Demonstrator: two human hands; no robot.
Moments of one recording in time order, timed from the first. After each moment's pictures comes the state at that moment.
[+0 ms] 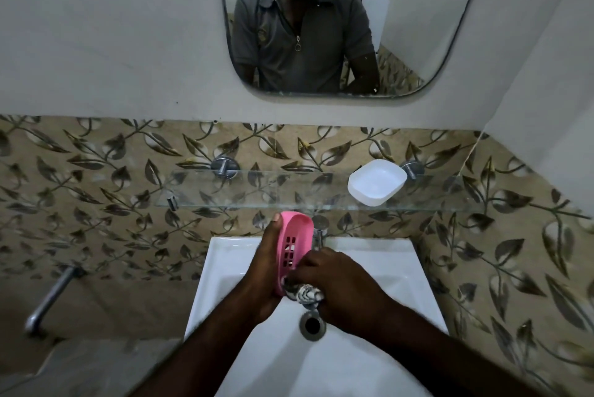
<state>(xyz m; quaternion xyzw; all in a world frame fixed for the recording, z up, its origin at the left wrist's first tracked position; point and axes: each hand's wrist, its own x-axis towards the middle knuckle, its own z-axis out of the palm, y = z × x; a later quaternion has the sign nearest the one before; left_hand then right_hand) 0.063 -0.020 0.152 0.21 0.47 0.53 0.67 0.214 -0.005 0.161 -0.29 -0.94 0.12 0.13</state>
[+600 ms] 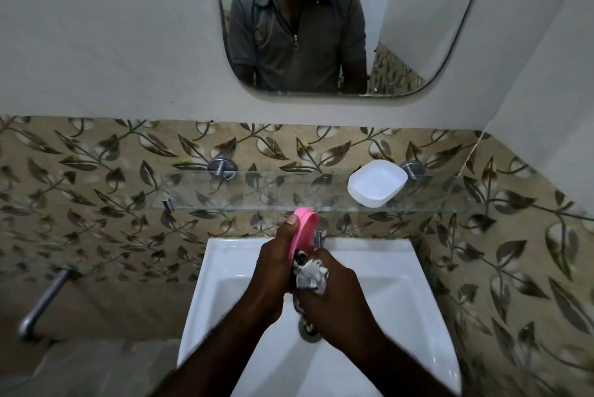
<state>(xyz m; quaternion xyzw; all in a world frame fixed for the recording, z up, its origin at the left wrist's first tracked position) 0.079 -0.015 0.150 0.29 0.53 0.55 0.57 0.192 -0.032 0.153 -0.48 -0.67 0.44 0.36</state>
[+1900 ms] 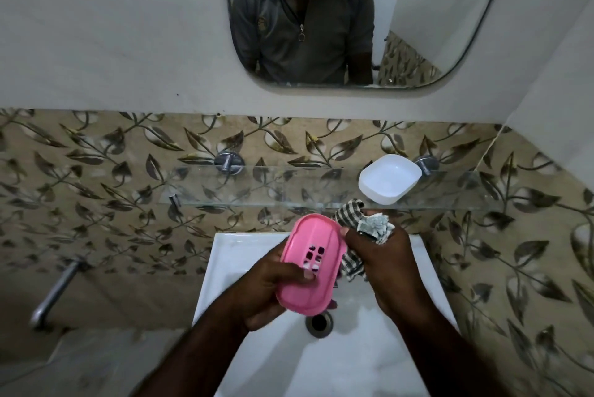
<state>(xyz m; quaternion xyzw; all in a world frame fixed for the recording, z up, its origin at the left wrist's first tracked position) 0.045 -0.031 0.149 0.34 0.32 0.47 0.75 0.219 0.017 0.167 -0.45 -0.47 0.54 0.54</state>
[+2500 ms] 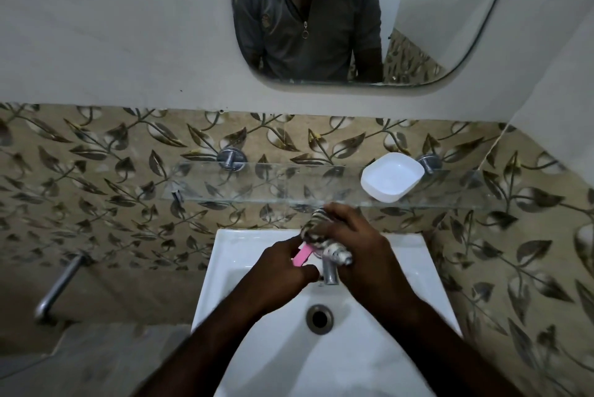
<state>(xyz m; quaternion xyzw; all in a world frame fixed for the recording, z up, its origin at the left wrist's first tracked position) 0.054 -0.027 0.158 0.55 0.64 0.32 0.43 0.213 0.012 0.165 -0.38 -0.84 0.13 0.36</state>
